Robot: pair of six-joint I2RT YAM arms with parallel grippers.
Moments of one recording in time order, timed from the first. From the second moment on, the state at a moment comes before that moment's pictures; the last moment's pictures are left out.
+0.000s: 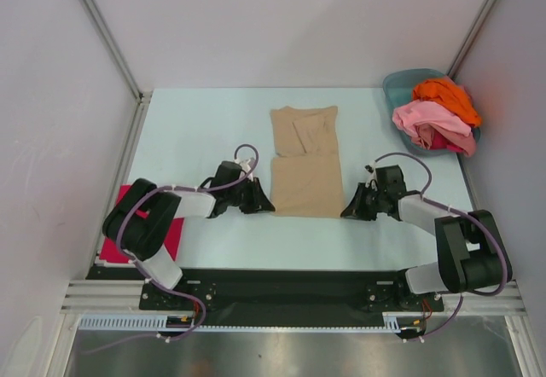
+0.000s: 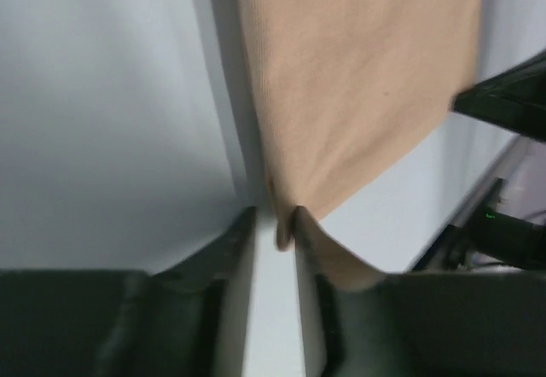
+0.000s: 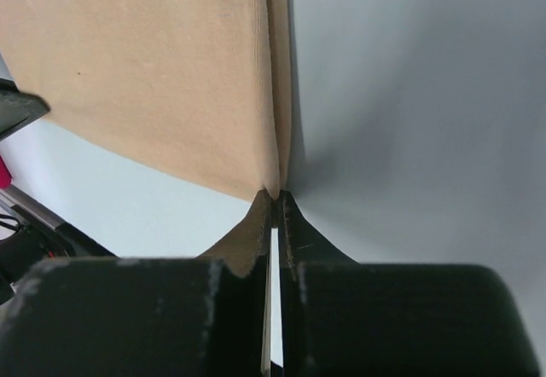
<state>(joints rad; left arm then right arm) -0.48 1.67 0.63 0.27 0.48 -0.67 0.18 1.40 0.54 -0.13 -0.44 0.49</state>
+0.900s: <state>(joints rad) -0.37 1.95 1.09 0.10 0.41 -0.58 0.17 1.85 1.12 -0.20 -0.31 0.38</state>
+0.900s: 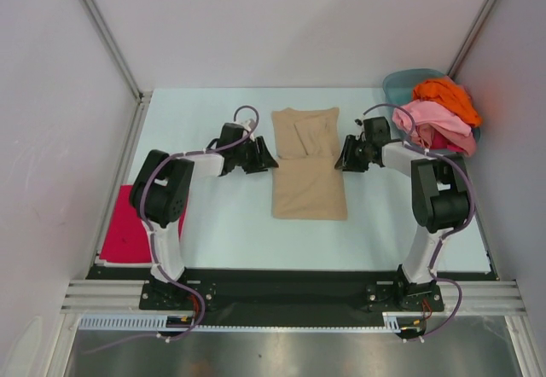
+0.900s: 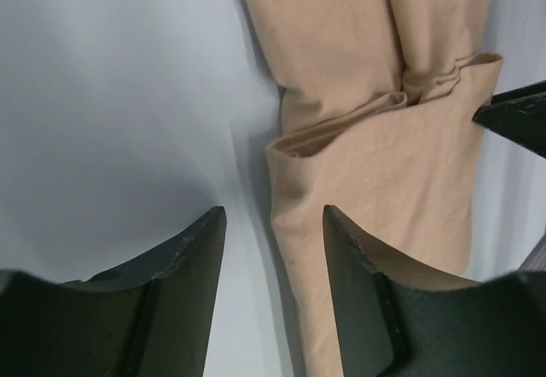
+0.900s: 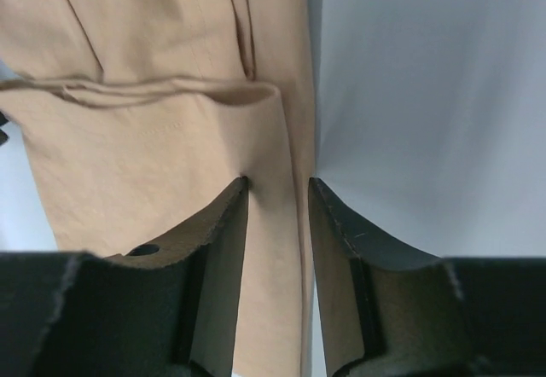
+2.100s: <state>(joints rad) -0.45 1.58 0.89 0.02 0.25 -0.56 0.18 1.63 1.07 -0.33 -0.13 0.39</state>
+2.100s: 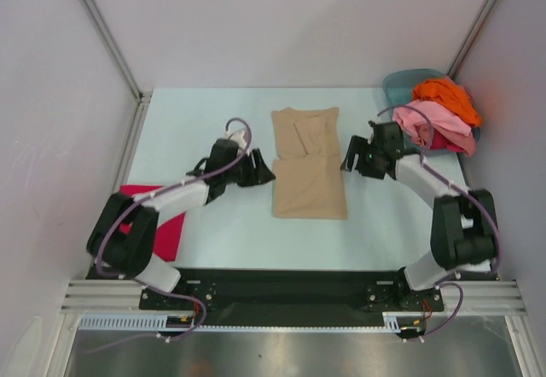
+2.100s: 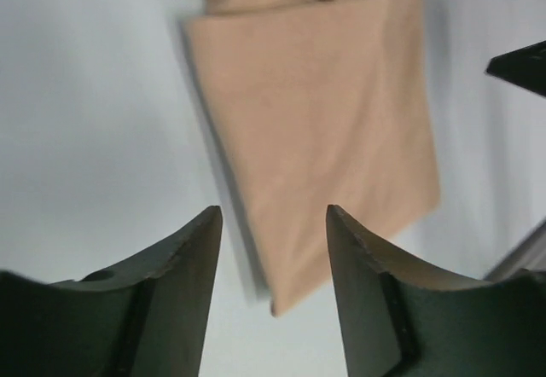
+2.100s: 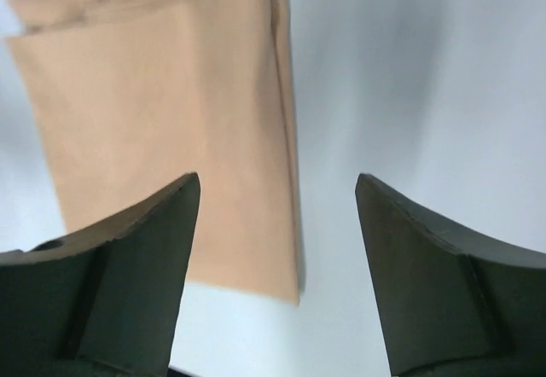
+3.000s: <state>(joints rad) -0.88 1.70 0.15 1.08 -0.16 -1.74 0.33 0.87 0.14 0.07 -0.03 1.30</state>
